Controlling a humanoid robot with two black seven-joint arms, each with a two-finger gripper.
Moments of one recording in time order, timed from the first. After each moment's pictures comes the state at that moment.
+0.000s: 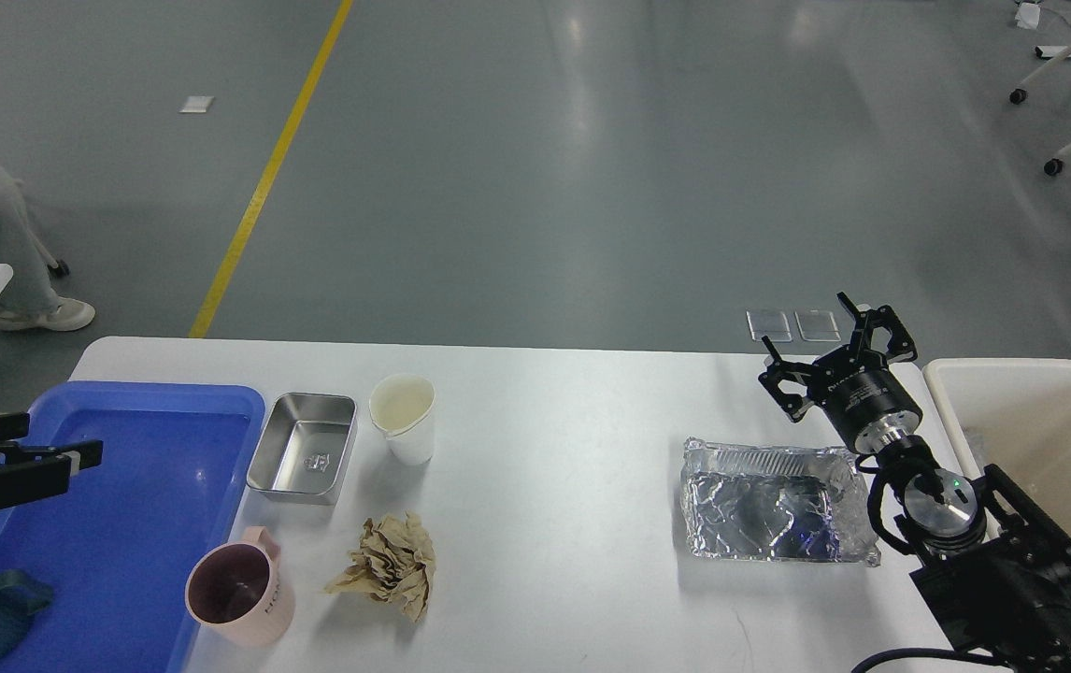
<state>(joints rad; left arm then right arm) -0.63 1.42 -0.29 -1.61 1.51 -0.14 -0.31 0.46 -0.13 1.39 0.65 -0.06 0.48 -0.04</state>
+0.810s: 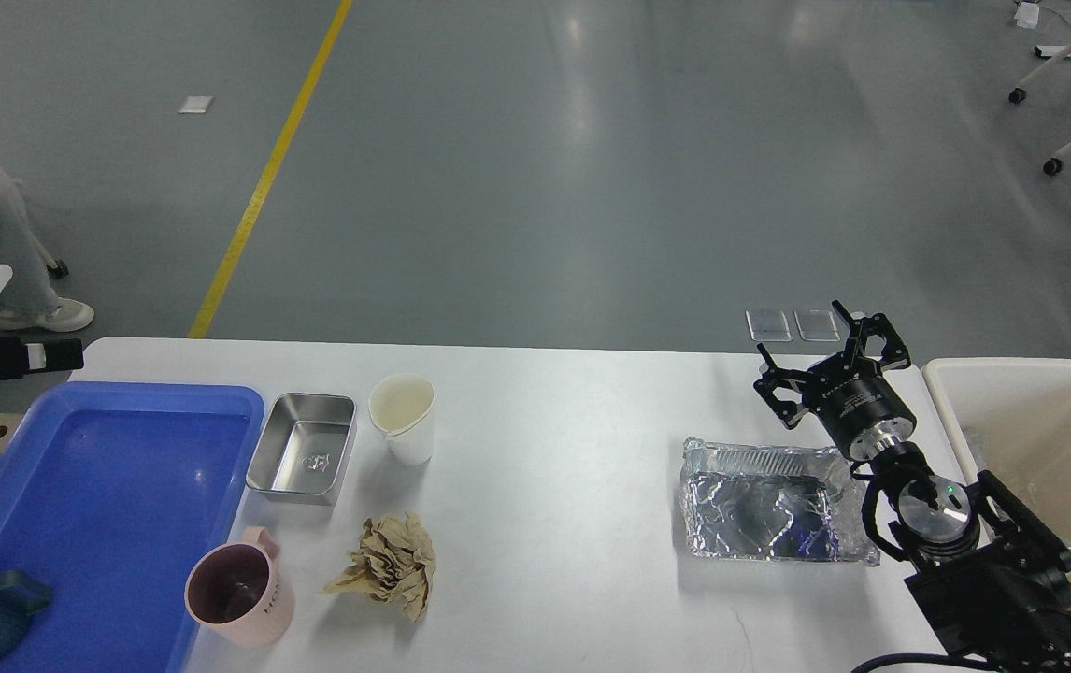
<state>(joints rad) -0.80 1.52 -0.41 -1.60 1.16 -0.53 -0.46 0.46 -0.11 1.39 0.65 -0.06 0.48 -0.04</state>
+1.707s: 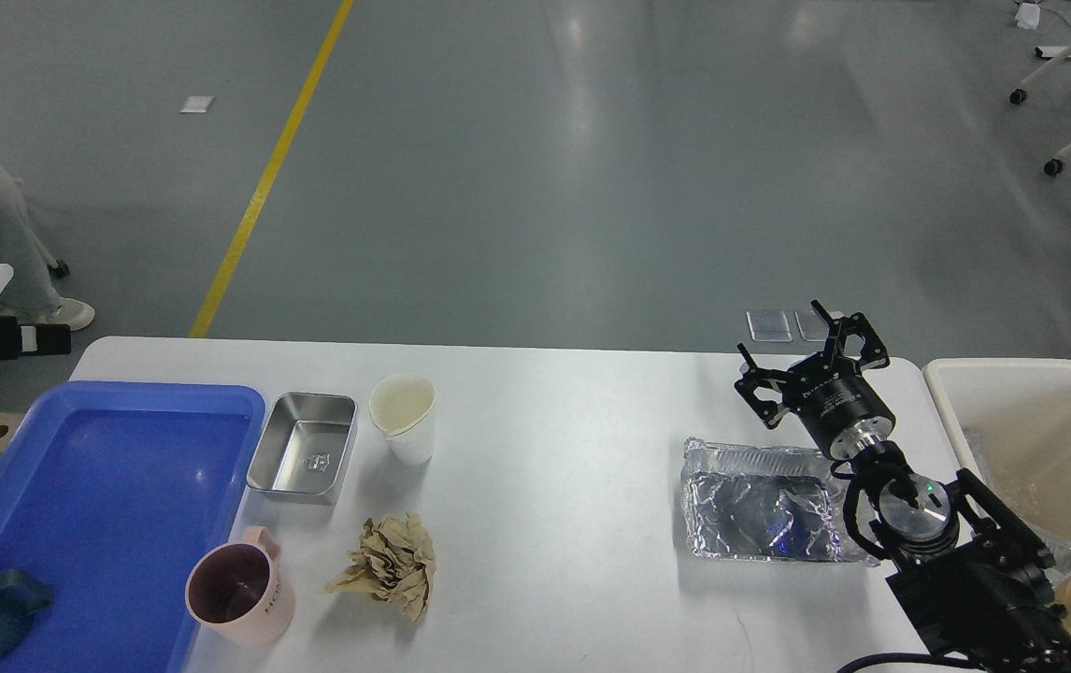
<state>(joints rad) -0.90 1.50 -0.41 -1.60 1.16 -0.65 -0.32 0.46 -0.08 1.38 0.65 -0.07 0.48 -0.04</state>
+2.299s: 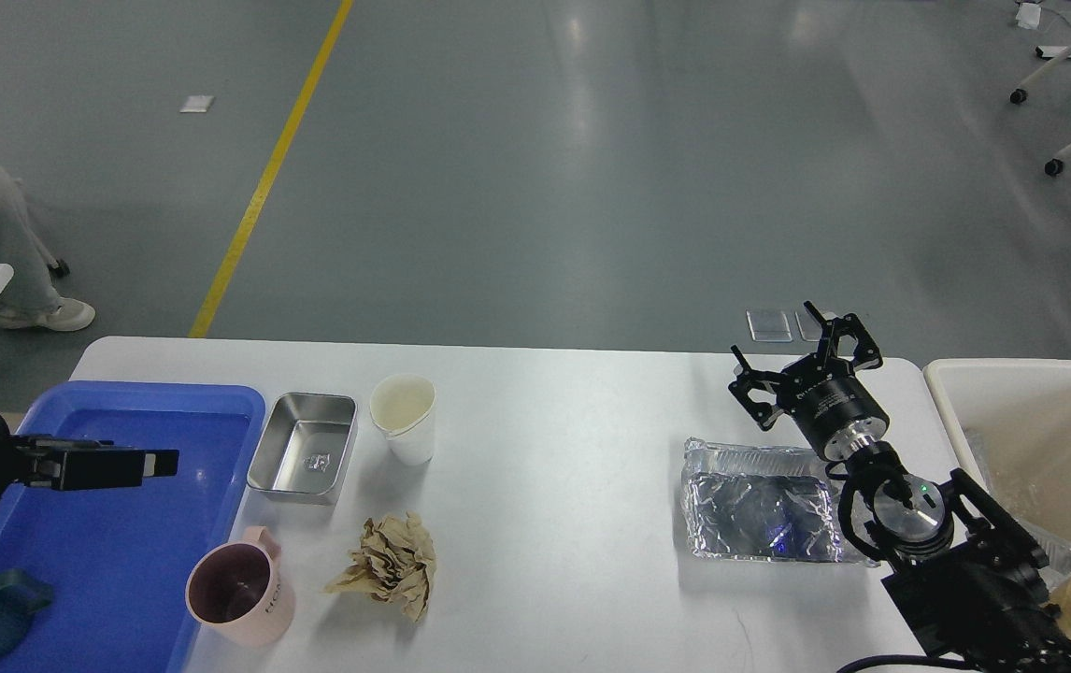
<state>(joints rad) -0.82 1.28 -0.17 -1.59 1.34 -0.43 -0.29 0.46 -0.07 1.38 0.65 -0.07 0.48 -0.04</state>
